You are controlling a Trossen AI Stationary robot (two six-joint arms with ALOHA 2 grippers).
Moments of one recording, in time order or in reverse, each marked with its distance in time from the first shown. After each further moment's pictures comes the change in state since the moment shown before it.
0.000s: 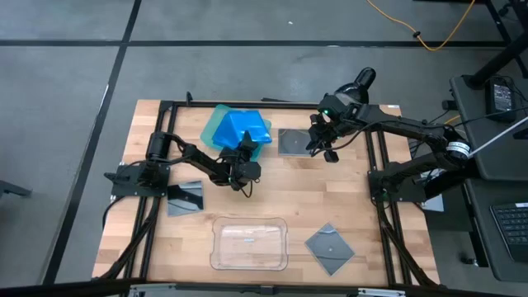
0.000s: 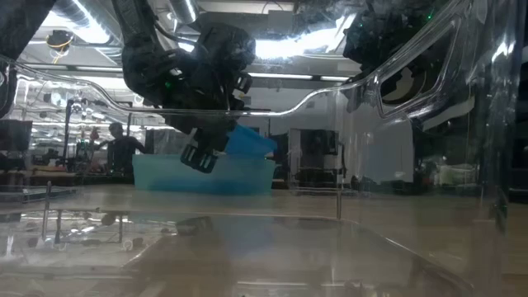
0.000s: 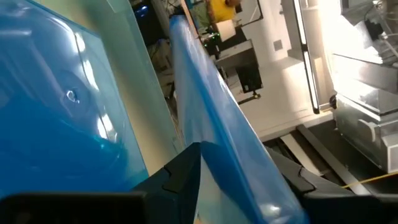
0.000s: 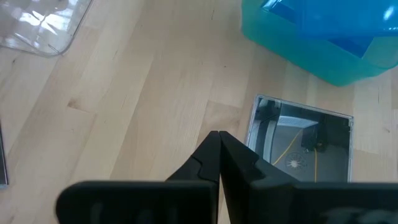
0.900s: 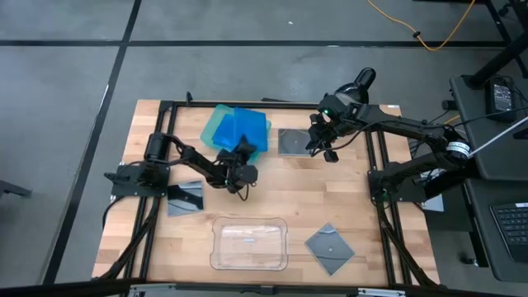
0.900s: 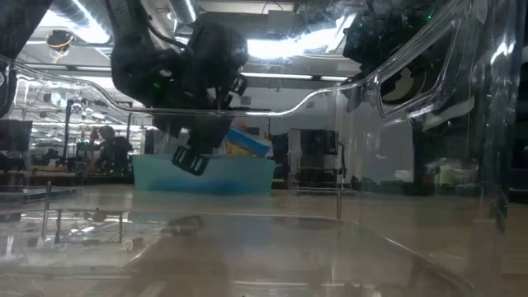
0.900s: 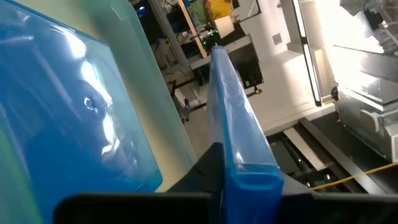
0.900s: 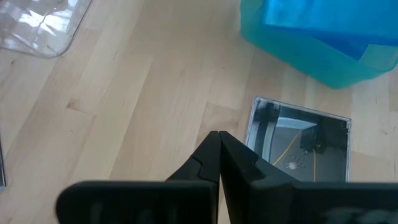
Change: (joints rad) left arm -0.024 -0.013 -0.051 0.013 -0.010 0.016; right arm 0.000 0.000 0.000 0.009 -0.001 -0.001
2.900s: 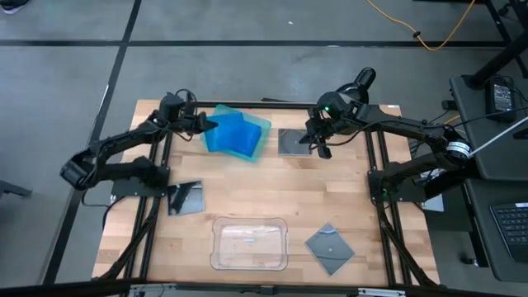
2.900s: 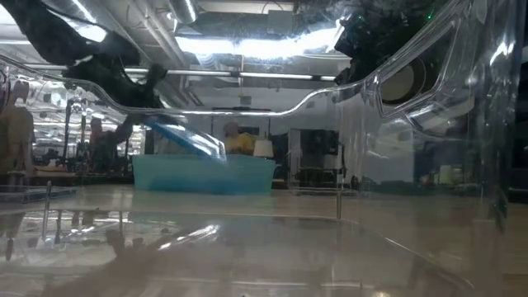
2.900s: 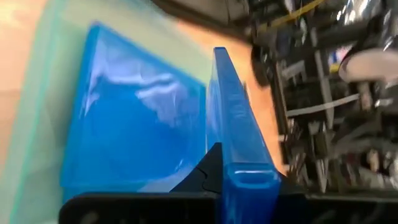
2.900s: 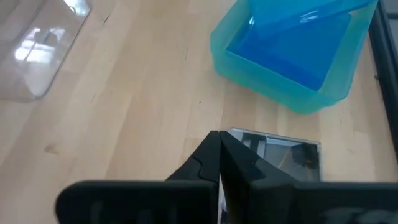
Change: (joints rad) left arm 1.049 -0.960 -0.430 -0.681 2.160 0.740; right arm 0.000 0.000 0.000 0.153 0.003 0.121
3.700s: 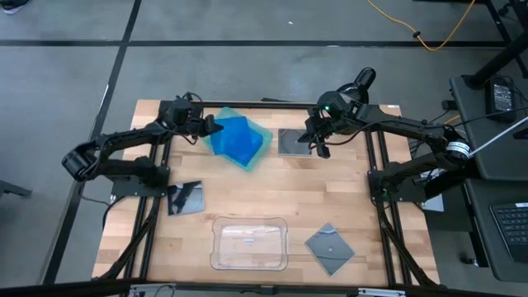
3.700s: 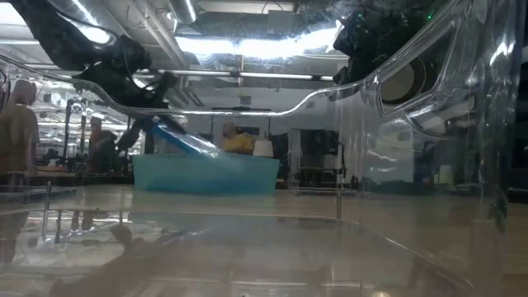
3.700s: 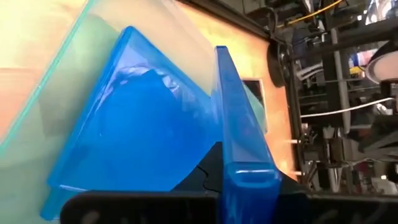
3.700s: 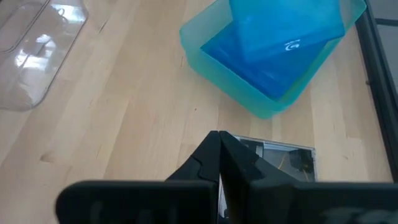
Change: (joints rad) left arm -0.127 0.082 0.001 0.067 -0.145 -0.089; right arm 0.000 0.000 0.000 0.033 0.003 0.013
